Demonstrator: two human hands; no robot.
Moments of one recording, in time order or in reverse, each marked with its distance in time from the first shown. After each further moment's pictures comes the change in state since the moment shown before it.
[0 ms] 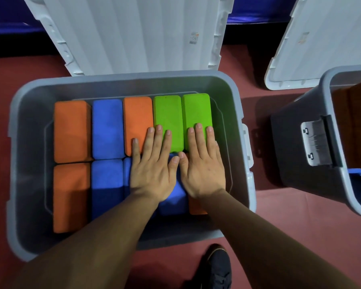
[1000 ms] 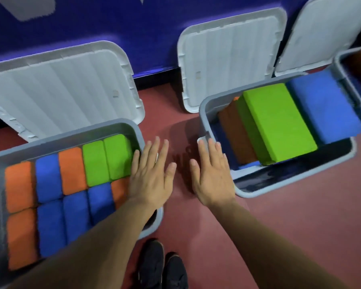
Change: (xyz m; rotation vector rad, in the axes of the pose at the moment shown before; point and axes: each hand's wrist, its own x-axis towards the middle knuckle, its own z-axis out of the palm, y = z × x) left_hand 0.021 0.204 -0.142 -0.278 -0.004 0.166; right_hand -0.066 0.171 -0.203 0.172 0.074 0.303
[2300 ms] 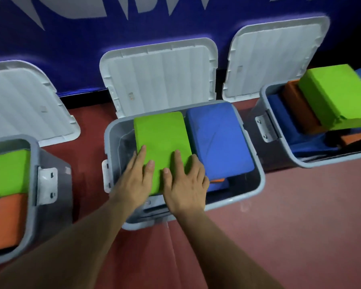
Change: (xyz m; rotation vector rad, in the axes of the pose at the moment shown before) left_hand 0.106 0.289 0.094 -0.453 -0.084 -0.324; right_hand 0.066 0.249 -0.144 0.013 -0.084 0.093
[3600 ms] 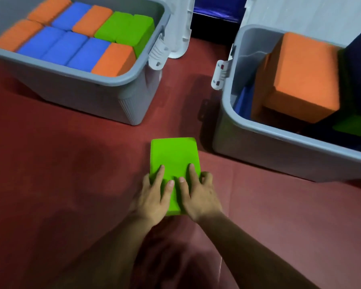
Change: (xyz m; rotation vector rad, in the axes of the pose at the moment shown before) left_hand -0.233 -0.310 0.176 0.044 0.198 -0.478; right_hand -0.180 0.062 0.305 -0.053 -0.474 -0.424
